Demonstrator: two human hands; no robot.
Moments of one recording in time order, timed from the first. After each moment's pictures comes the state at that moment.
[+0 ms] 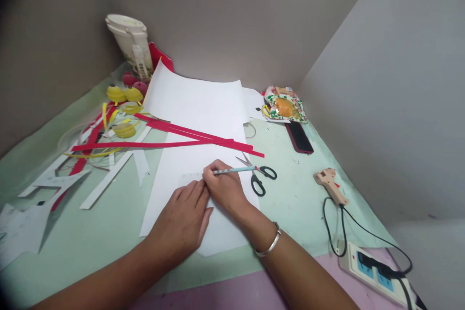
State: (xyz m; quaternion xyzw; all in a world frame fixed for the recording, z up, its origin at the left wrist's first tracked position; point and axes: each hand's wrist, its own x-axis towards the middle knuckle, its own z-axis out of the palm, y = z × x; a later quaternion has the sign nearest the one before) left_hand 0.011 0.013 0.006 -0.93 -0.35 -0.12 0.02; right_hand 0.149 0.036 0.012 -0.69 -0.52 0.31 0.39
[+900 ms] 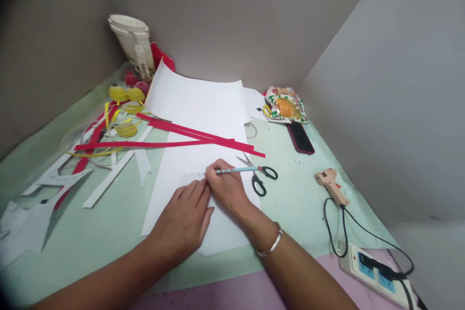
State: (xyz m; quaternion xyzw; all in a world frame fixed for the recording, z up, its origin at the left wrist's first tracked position) left_hand 0.011 0.012 0.004 -0.93 -0.35 -0.12 0.02; right_hand 0.150 0.036 0.012 -0.69 -0.51 0.31 0.40
